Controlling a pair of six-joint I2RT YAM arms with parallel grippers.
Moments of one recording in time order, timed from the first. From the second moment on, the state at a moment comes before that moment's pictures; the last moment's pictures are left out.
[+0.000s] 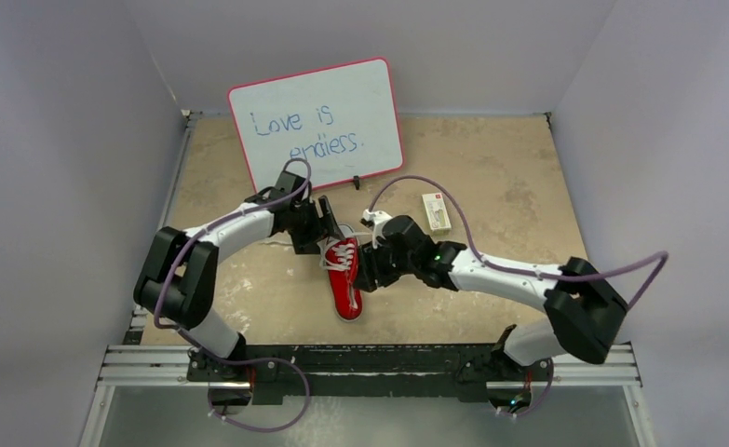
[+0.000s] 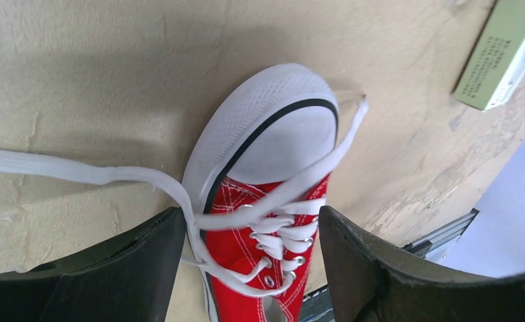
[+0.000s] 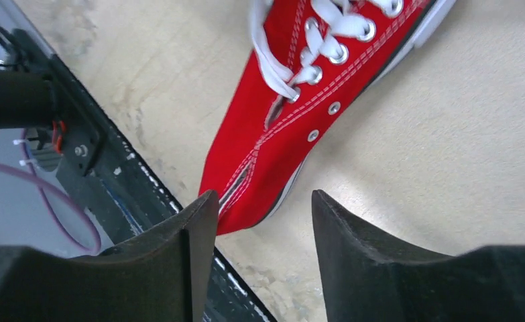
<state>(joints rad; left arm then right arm) -0.40 1.61 0.94 -0.39 0.32 -0.80 0.91 1.45 0.79 -0.11 -0.20 0.49</state>
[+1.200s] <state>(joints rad) -0.28 1.47 0.97 -0.61 0.23 -0.62 0.70 1.65 1.09 -0.22 -0.15 -0.27</state>
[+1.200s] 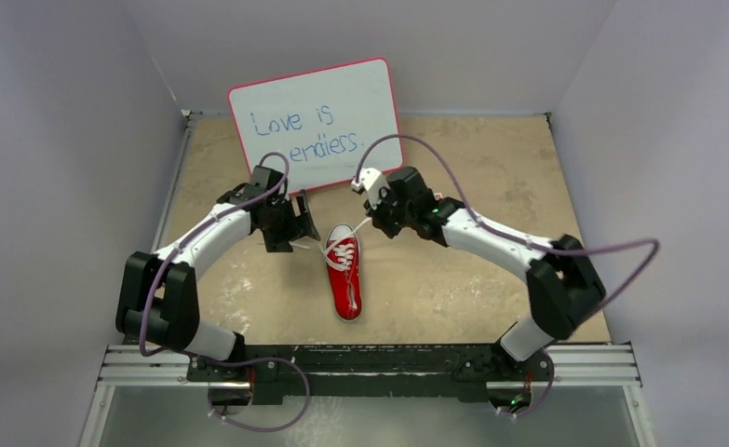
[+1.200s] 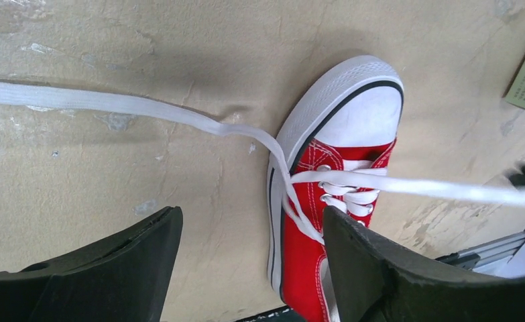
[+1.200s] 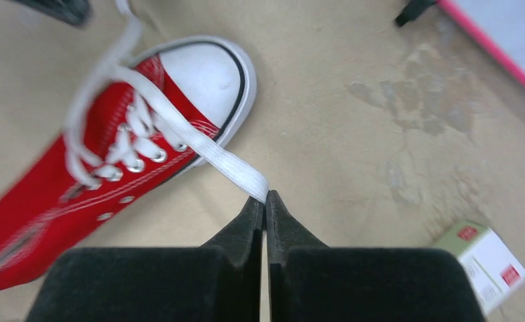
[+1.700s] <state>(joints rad) -0.36 1.42 0.92 -0.54 0.30 -0.56 0.66 1.45 1.11 -0.39 -0.17 0.19</state>
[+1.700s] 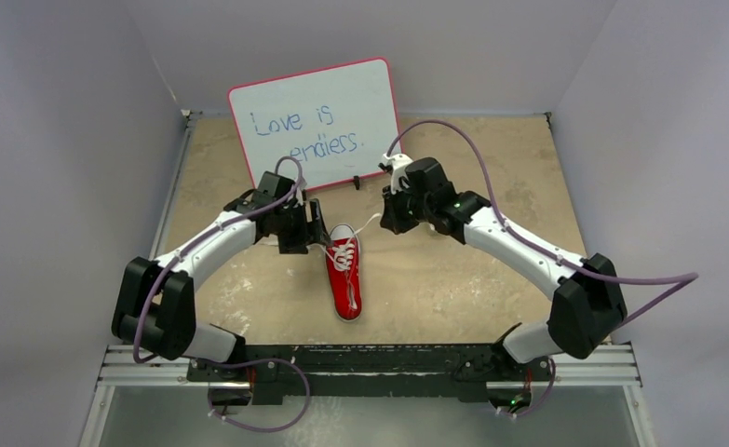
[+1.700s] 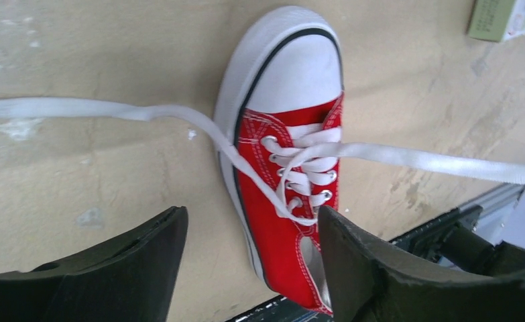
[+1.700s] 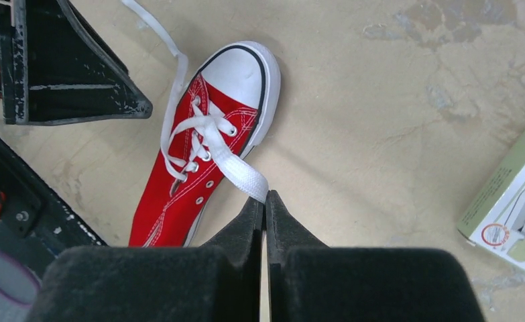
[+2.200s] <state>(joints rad) -0.36 1.50 0.87 -0.39 0.34 -0.77 0.64 1.26 1.04 -0.44 -0.33 0.29</state>
